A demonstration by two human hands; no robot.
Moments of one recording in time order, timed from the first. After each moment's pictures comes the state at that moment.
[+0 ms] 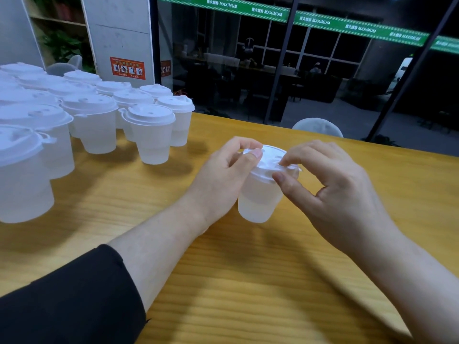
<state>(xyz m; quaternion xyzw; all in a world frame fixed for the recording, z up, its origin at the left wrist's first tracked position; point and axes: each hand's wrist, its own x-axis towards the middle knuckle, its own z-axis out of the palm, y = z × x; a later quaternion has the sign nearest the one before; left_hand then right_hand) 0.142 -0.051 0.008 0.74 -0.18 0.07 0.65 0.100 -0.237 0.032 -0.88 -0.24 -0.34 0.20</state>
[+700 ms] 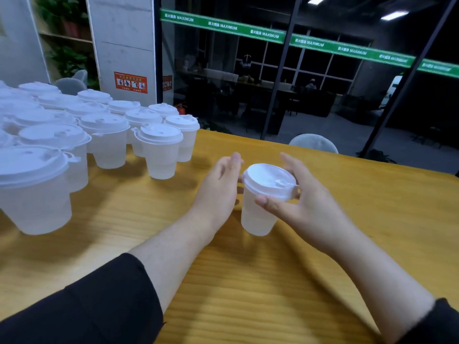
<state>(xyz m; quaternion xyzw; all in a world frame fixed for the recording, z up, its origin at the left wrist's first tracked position) 0.144 -0.048 0.008 0.71 -0.08 0.06 0.70 0.110 -0.224 0.033 -0.91 -0.13 -0.14 0.36</state>
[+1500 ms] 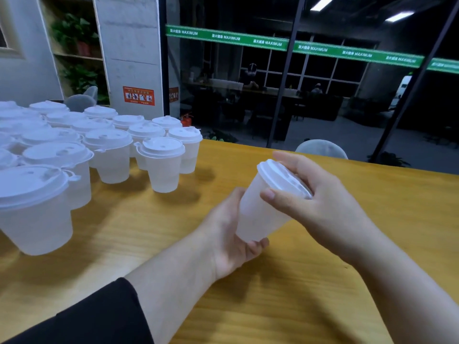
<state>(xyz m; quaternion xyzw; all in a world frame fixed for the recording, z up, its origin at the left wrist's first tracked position) 0.127 -0.057 0.015 0.50 0.07 -0.26 0.83 0.105 -0.216 0.061 -0.85 -0.17 -0.13 0.47</state>
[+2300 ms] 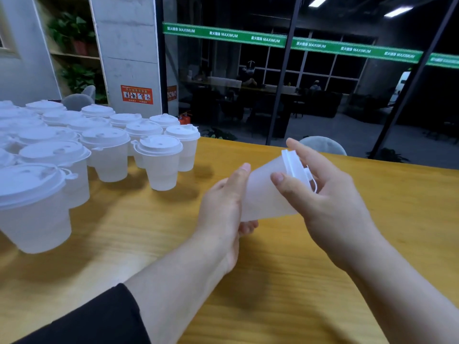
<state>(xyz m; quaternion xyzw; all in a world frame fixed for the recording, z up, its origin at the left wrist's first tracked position) 0.123 -0.068 0.020 0.54 0.05 -0.01 0.84 0.093 -0.210 0.058 -0.81 -0.13 -0.20 0.54</state>
